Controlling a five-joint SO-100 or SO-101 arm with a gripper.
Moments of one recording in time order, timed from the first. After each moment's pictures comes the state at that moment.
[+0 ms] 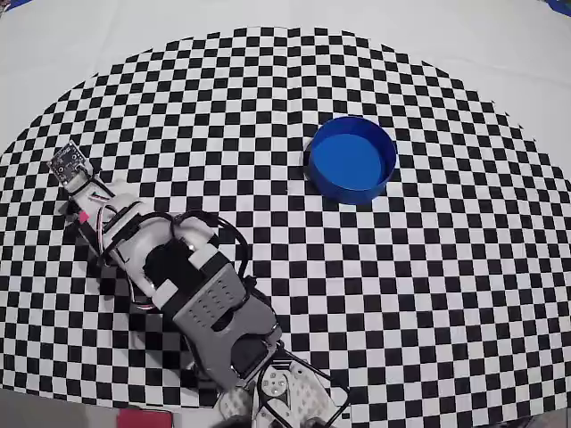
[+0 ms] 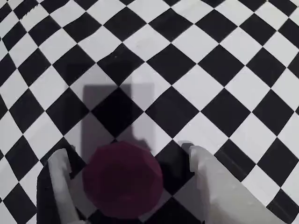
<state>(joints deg) -44.6 74.4 118.5 -1.1 -91.9</state>
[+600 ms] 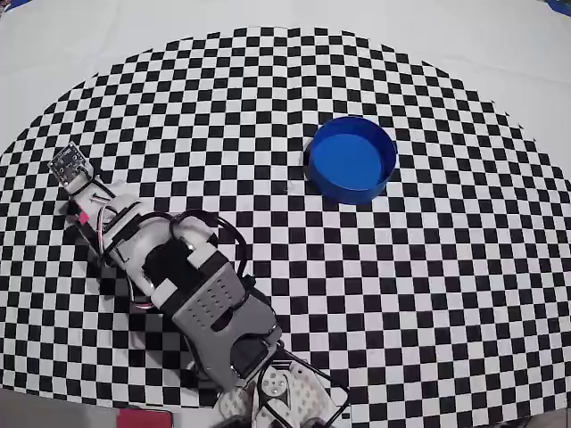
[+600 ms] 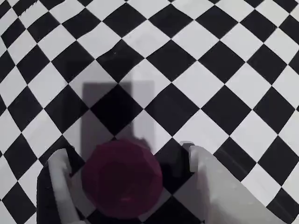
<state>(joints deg) -44.6 74.1 118.5 -1.1 -91.9</state>
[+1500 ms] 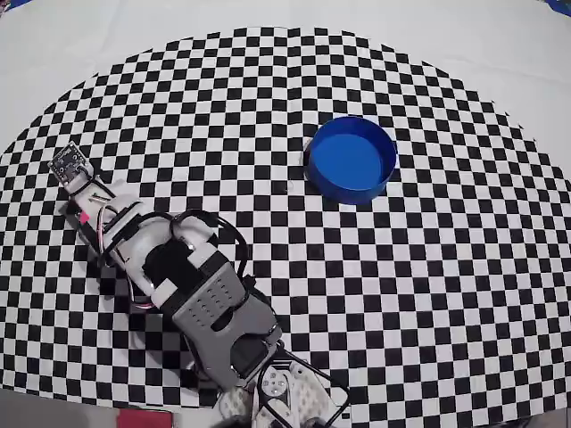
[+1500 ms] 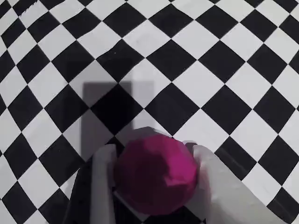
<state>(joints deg) -44.6 74.1 118.5 -1.1 -91.9</state>
